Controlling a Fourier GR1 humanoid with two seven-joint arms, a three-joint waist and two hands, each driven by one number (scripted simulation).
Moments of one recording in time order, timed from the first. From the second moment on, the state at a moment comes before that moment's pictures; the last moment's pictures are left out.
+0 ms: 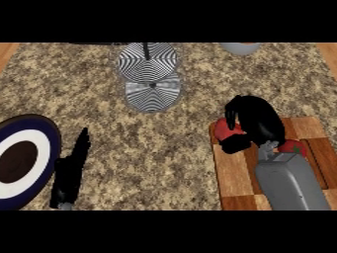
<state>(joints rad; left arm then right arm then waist) 0.04 0.26 -0.29 -1.36 0.15 0.36 -0.01 -0.37 -0.09 0.16 -1.56 0.92 0.34 0.44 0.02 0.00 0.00</state>
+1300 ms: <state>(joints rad) 0.04 0.22 -0.23 -1.35 0.10 0.33 -0.01 -1.08 -0.10 -0.07 -1.47 0.76 0.36 0.65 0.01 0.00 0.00</state>
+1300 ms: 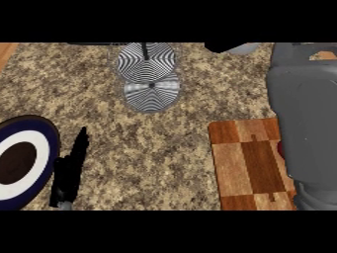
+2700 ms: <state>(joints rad) 0.02 0.19 -0.22 -1.36 0.06 0.28 0.01 -1.36 0.00 -0.11 -0.49 0.73 -0.14 0.32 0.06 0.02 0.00</state>
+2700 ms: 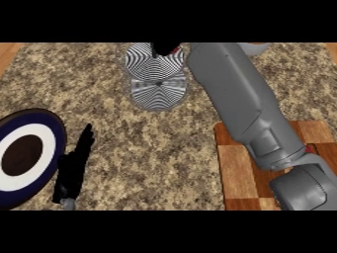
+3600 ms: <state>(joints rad) 0.04 0.20 -0.19 -1.38 0.05 0.28 0.03 -1.37 -0.05 -0.35 -0.46 0.36 -0.40 0.08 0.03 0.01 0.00</state>
